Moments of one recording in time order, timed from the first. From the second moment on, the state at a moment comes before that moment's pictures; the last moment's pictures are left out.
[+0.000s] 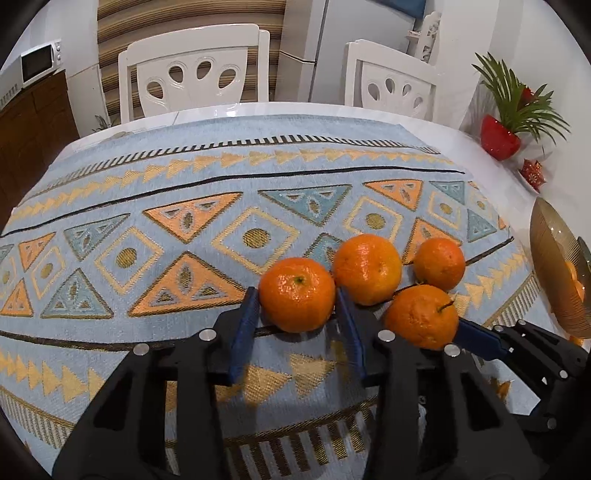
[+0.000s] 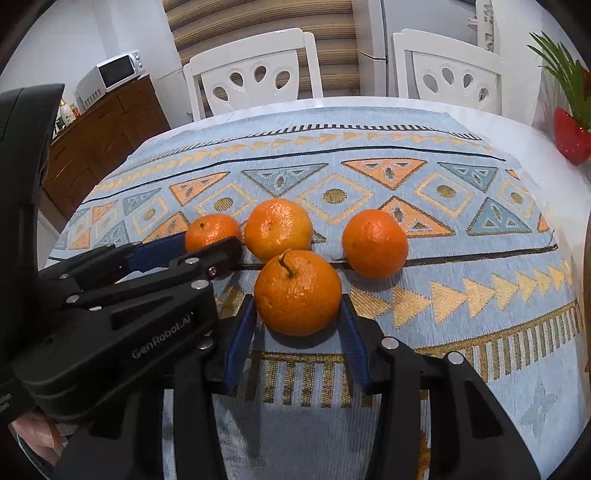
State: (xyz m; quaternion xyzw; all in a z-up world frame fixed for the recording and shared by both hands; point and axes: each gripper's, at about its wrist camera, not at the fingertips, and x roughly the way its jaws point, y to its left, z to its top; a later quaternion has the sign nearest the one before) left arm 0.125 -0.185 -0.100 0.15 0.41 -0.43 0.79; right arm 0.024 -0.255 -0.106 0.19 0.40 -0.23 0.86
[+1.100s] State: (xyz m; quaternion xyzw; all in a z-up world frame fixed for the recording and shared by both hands) left arm 0.113 -0.163 -0.068 0.11 0.34 -0.43 0.83; right arm -0.012 -0.269 -0.089 0.25 0.35 -0.21 0.88
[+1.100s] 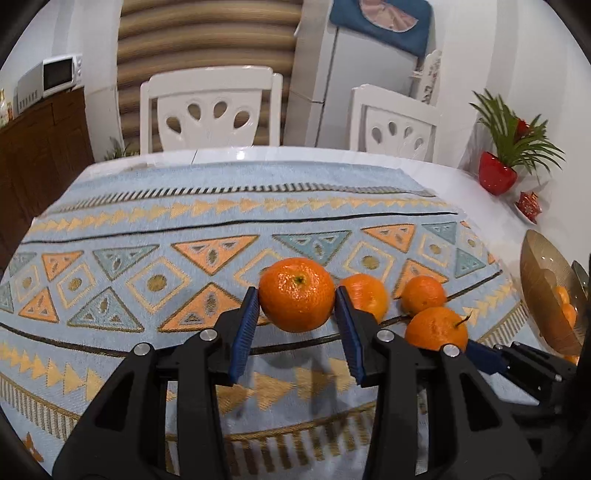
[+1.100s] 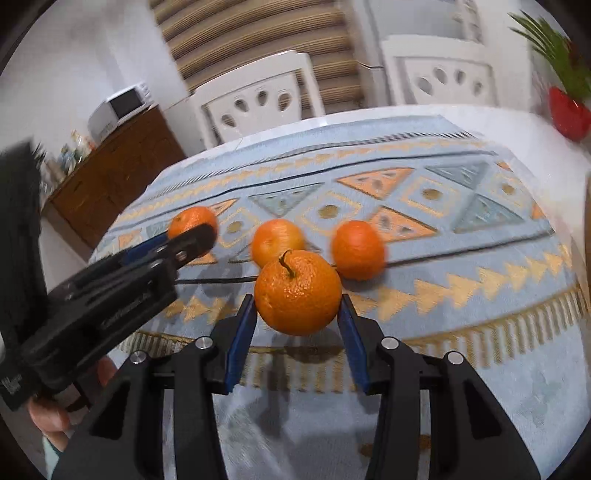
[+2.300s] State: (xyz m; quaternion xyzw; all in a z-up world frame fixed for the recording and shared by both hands) left arm -0.121 -0.360 -0.022 0.18 0.34 -0.65 0.65; right arm -0.284 -0.445 -0.022 0.35 0.24 -0.47 0.78
